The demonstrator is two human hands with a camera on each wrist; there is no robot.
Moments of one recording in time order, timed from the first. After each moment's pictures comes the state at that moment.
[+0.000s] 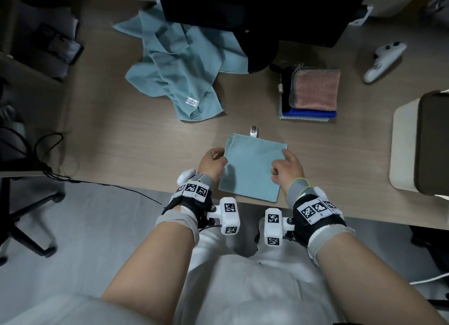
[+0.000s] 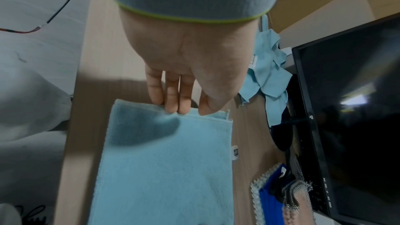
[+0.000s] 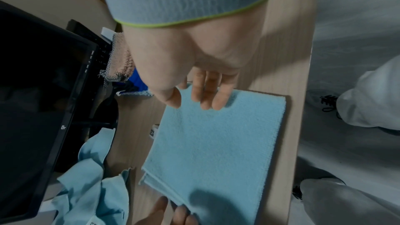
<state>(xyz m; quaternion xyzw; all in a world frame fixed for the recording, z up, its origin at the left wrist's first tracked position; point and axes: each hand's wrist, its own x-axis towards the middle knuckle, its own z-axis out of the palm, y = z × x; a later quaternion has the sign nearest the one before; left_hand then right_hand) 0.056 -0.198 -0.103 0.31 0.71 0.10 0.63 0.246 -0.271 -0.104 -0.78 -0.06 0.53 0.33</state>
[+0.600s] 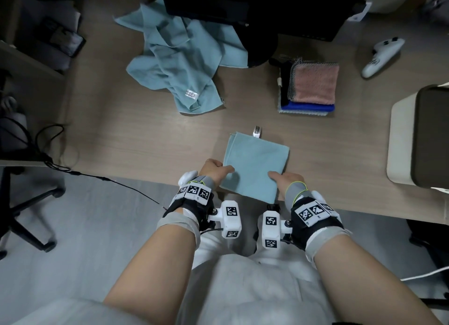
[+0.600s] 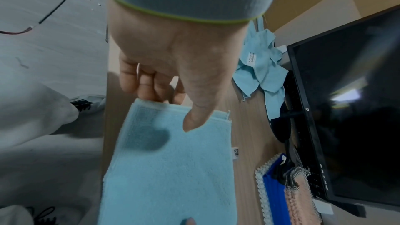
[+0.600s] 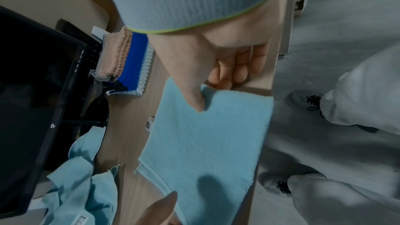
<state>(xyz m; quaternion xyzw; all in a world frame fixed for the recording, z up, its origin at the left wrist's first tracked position) 0.053 -0.229 -0.099 0.37 0.73 -0.06 0.57 0.252 -0.306 -0.104 -0.84 -0.11 0.52 0.10</state>
